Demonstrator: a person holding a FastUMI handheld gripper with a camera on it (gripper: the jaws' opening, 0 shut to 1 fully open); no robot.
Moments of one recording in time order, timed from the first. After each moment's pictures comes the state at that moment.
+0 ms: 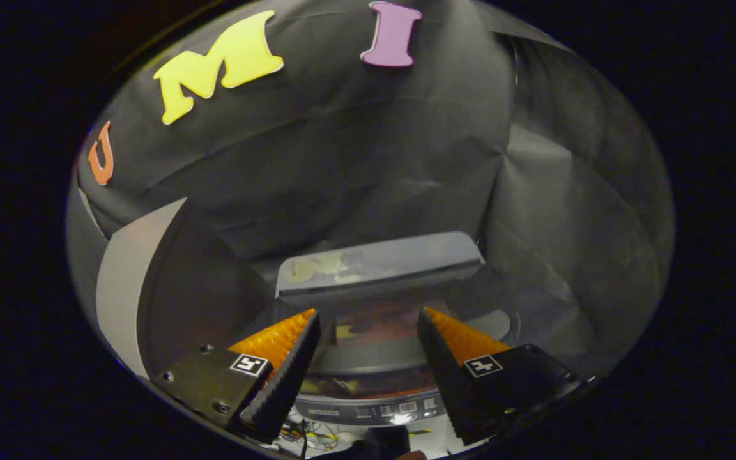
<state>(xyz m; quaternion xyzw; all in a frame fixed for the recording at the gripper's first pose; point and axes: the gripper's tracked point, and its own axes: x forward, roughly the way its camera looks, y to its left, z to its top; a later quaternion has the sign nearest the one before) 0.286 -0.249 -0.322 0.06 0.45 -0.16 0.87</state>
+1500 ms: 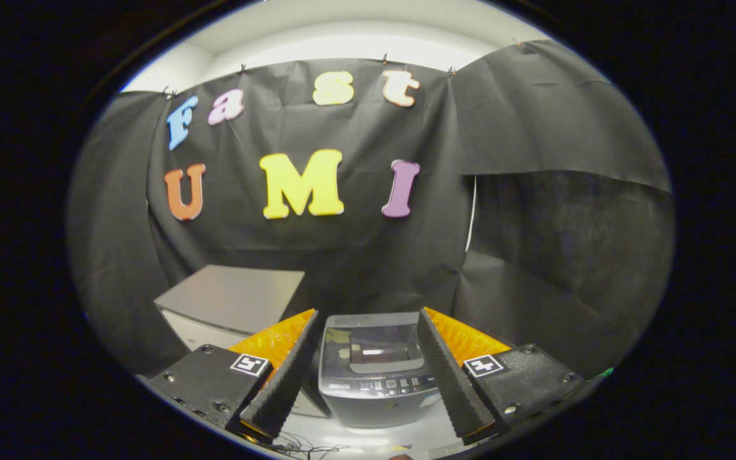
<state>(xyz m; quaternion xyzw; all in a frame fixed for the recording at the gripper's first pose) 0.006 -0.129 -0.075 -0.04 0.12 -0.12 0.98</state>
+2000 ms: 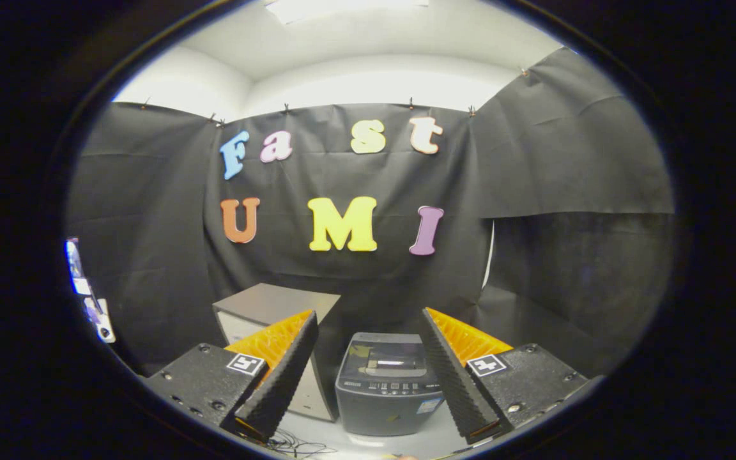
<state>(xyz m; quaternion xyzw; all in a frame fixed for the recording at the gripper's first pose) -0.153 -0.118 -0.013 -0.07 0.06 -0.01 1.00</state>
